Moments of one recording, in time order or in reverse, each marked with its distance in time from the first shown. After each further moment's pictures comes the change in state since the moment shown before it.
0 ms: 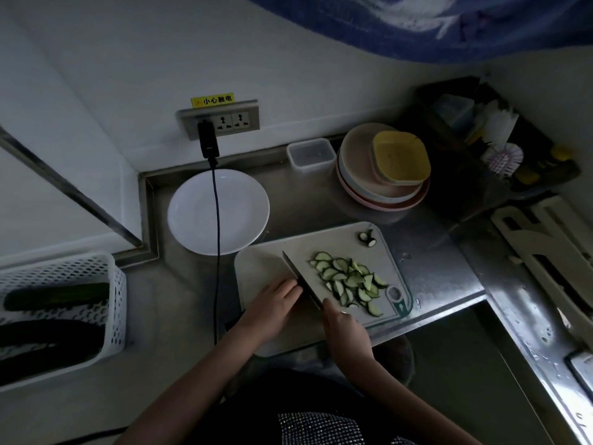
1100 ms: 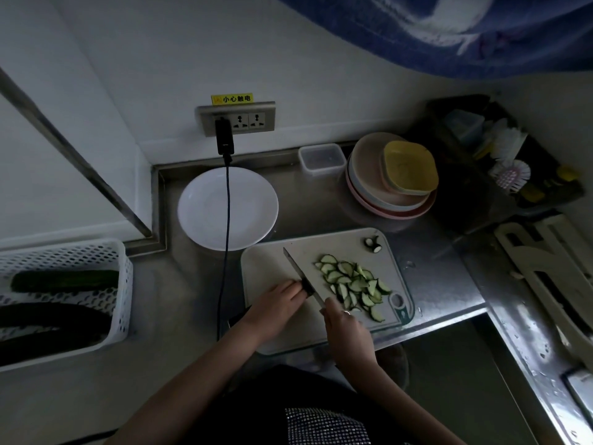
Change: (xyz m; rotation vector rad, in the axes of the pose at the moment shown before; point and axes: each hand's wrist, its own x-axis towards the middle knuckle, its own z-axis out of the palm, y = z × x) left_hand -0.001 0.001 -0.009 -0.012 0.022 0.084; right_hand 0.000 -0.004 0.002 -0.027 0.117 -0.066
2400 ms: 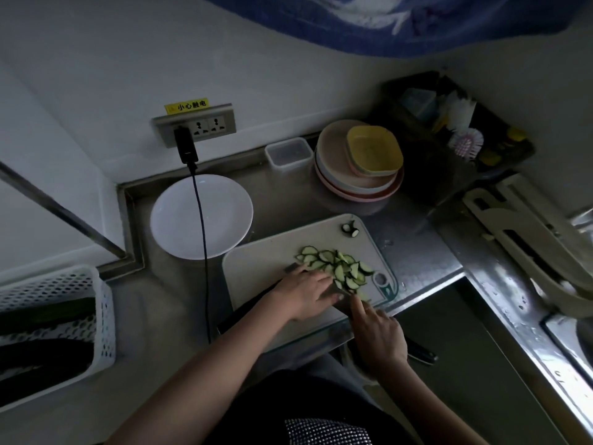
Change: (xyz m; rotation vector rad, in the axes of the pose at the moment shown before) left_hand 0.076 0.052 -0.026 0.059 -0.601 0.001; right_hand -0.035 0.055 -0.007 -0.370 0.184 0.028
